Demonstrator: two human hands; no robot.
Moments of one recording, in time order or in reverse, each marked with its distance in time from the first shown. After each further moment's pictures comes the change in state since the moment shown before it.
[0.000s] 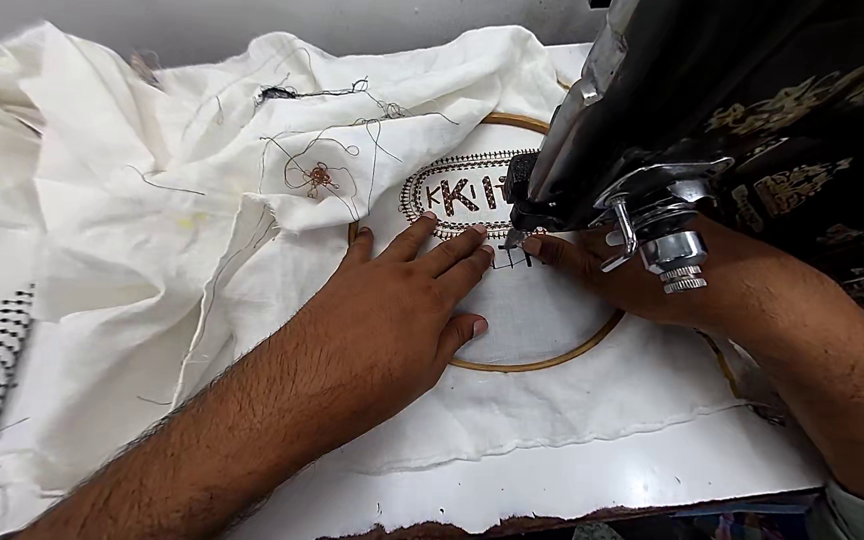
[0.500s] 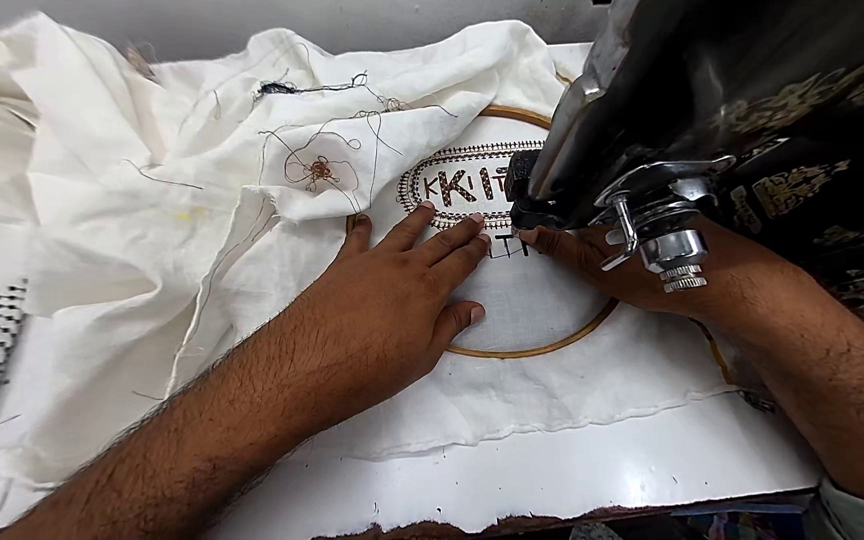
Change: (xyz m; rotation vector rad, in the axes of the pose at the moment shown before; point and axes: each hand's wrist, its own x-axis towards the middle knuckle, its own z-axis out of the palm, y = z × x) left_hand 0.005 -0.007 0.002 0.008 0.018 0.008; right_hand 0.007 0.009 0.010 -0.027 0.102 -0.068
